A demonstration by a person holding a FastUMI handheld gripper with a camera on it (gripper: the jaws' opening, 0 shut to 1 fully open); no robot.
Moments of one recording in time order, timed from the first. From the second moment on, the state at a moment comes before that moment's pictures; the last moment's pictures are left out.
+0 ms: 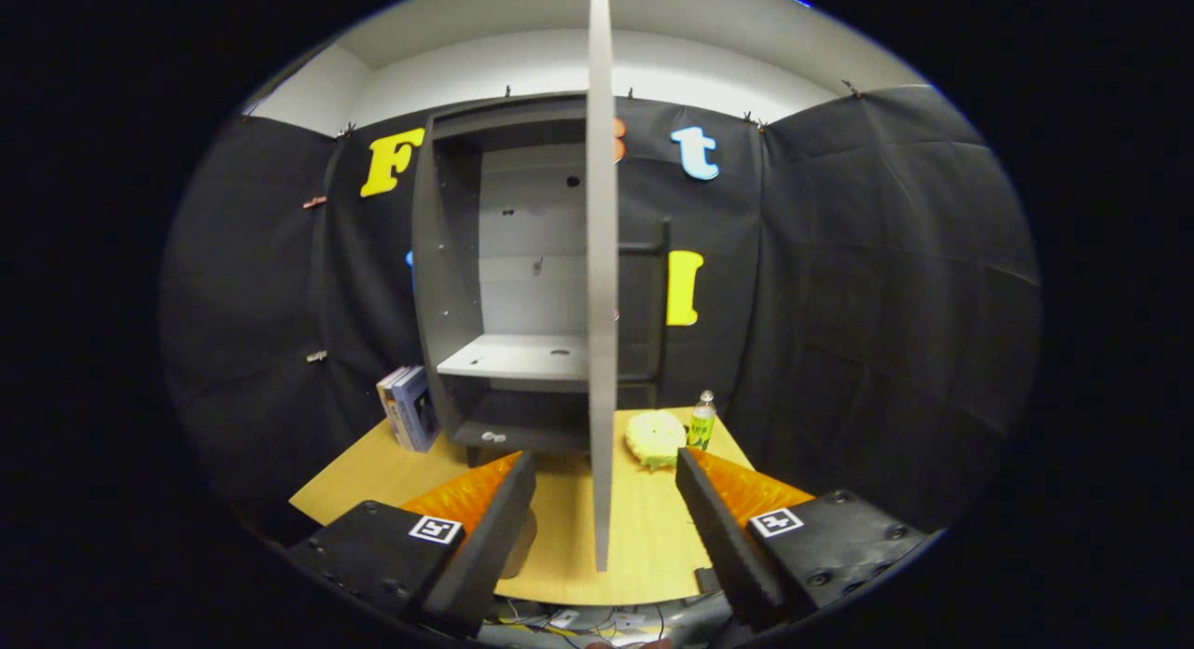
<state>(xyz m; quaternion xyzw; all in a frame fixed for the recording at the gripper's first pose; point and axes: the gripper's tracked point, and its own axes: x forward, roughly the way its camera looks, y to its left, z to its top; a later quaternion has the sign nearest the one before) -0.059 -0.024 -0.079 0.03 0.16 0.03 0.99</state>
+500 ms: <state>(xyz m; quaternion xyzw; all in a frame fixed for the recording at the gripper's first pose) -0.049 0.124 -0.239 0.09 0.34 0.15 0.93</state>
